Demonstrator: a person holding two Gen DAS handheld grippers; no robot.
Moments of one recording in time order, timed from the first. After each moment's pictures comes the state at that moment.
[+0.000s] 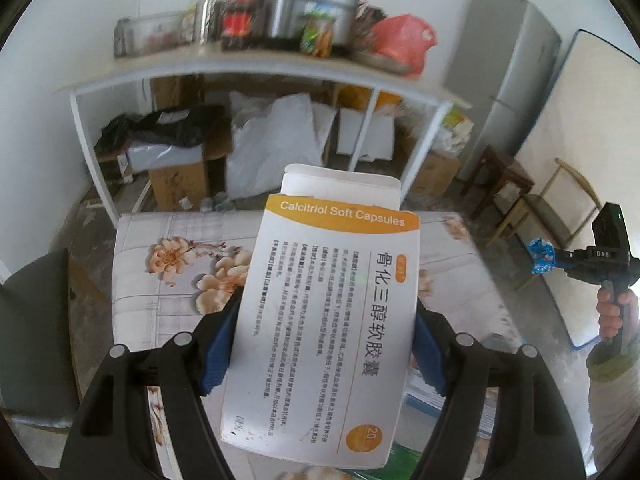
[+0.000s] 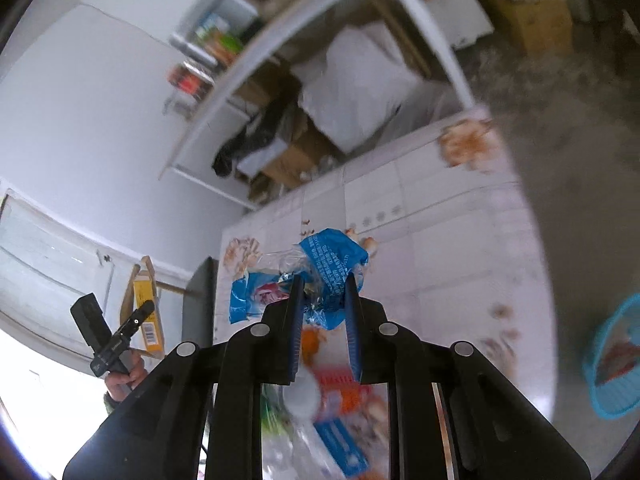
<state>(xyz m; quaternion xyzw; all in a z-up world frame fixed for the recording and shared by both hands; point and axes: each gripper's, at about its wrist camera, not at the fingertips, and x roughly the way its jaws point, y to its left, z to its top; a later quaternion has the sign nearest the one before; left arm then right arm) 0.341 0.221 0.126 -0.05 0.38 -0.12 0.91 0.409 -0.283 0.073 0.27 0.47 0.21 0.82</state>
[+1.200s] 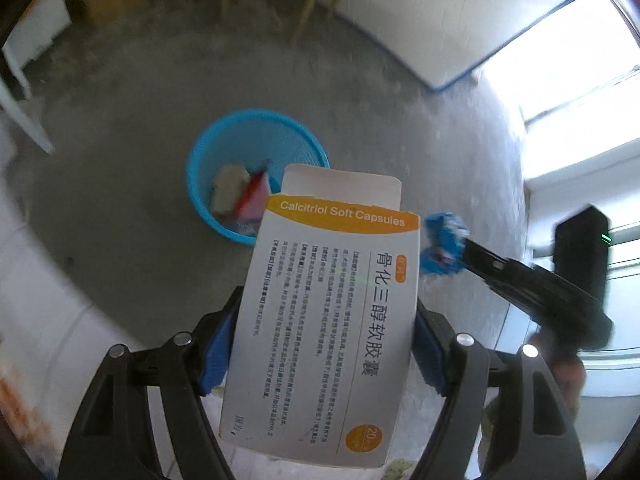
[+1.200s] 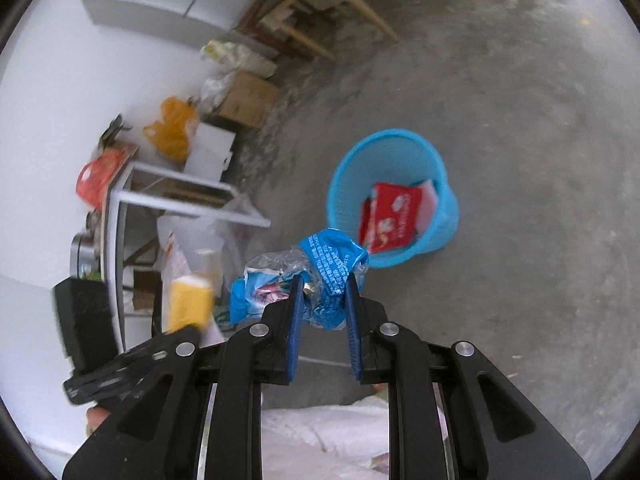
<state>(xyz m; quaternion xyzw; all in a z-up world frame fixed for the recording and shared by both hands) 0.227 -0.407 -0.074 0.17 0.63 -0.46 0.61 0.046 -0.572 -0.107 0.54 0.33 -0.15 0.76</state>
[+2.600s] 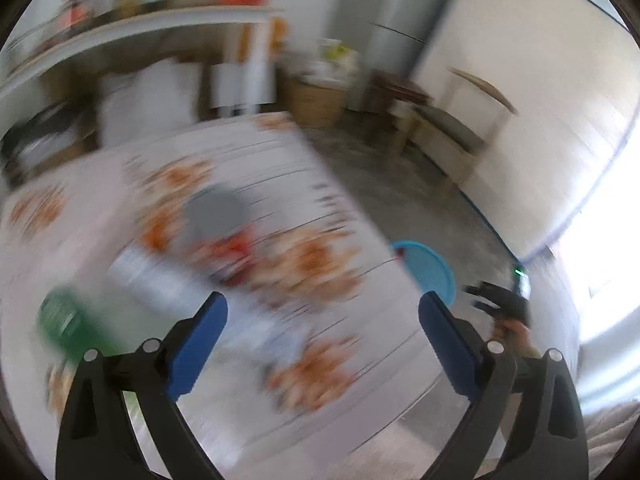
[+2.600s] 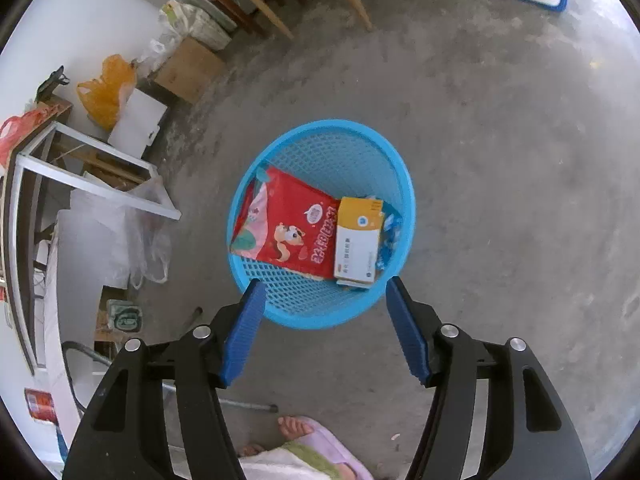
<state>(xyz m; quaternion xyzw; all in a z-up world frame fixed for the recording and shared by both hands) 0.205 -0.013 0.054 -0.01 0.43 -0.26 0.86 0.115 -0.584 -0.191 0.42 0.42 -0.23 0.77</state>
